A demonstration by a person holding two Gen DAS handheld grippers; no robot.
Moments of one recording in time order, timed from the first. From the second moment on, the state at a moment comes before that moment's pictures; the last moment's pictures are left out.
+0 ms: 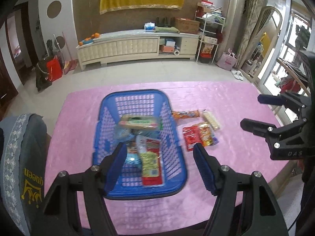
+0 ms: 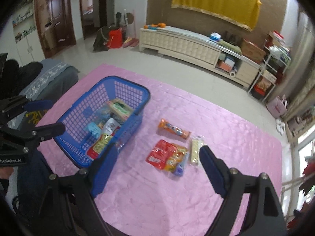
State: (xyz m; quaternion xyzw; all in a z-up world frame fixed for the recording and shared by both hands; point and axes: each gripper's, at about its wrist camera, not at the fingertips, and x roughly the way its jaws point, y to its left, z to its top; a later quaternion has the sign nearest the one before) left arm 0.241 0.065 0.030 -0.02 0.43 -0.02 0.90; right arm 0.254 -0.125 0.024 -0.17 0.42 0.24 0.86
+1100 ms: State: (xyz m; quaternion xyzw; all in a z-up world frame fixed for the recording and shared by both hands) left arm 0.349 -0.058 -0.117 0.01 0.52 -0.06 0.85; right arm 0.353 -0.219 -0.124 -0.01 0.50 0.22 0.84
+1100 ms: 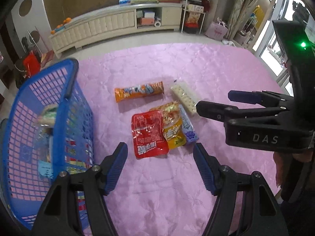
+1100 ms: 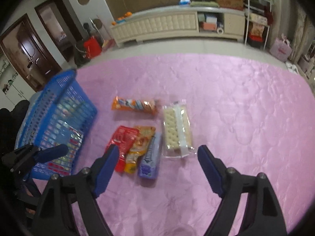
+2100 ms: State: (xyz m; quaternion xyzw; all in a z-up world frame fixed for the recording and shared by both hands) left arm 0.376 -0.049 -0.183 0.01 0.56 -0.05 0.83; right arm 0.363 -0.183 -0.169 -0.12 0.55 0.20 0.80
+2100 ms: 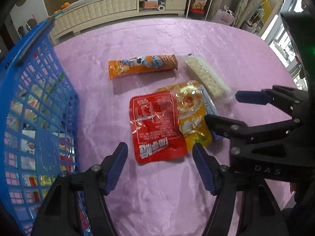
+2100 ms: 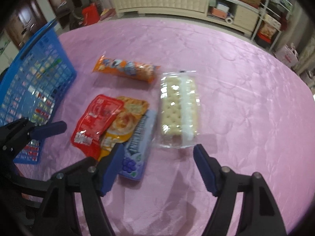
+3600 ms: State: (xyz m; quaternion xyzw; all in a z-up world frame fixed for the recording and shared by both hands) left arm 0.423 -0.041 -0.216 -0.04 0.60 0.00 0.80; right arm 0.368 -0.240 -0.166 -0.03 0.54 0.18 0.82
